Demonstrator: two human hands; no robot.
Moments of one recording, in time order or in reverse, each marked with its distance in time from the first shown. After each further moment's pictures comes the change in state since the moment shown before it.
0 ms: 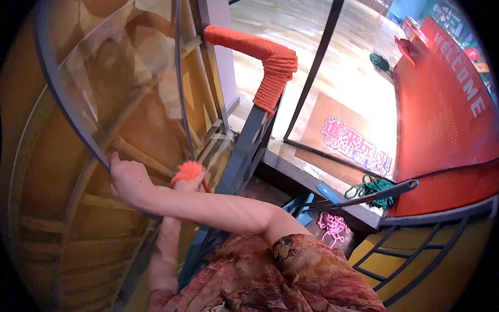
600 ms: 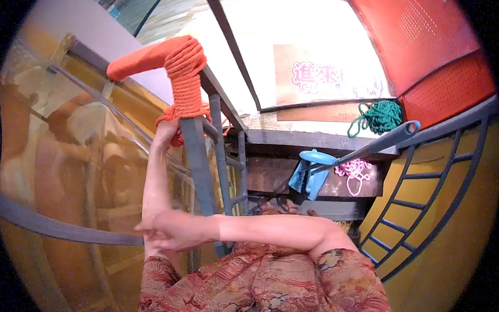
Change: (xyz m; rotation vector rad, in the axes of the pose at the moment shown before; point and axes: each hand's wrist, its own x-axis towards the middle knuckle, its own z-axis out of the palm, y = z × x) left_hand 0.203 0.141 0.007 -0.665 -0.487 0.019; right_hand -0.101 0.079 -0.108 0.548 0.017 -0.128
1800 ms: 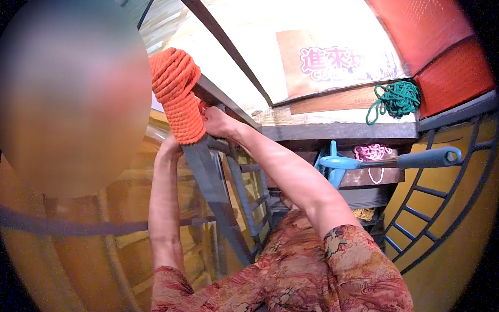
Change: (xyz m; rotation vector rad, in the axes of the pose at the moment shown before) left_hand 0.032 0.014 0.013 -0.170 -0.308 0.037; right_hand 0.032 0.134 -0.225 0.017 0.482 0.625
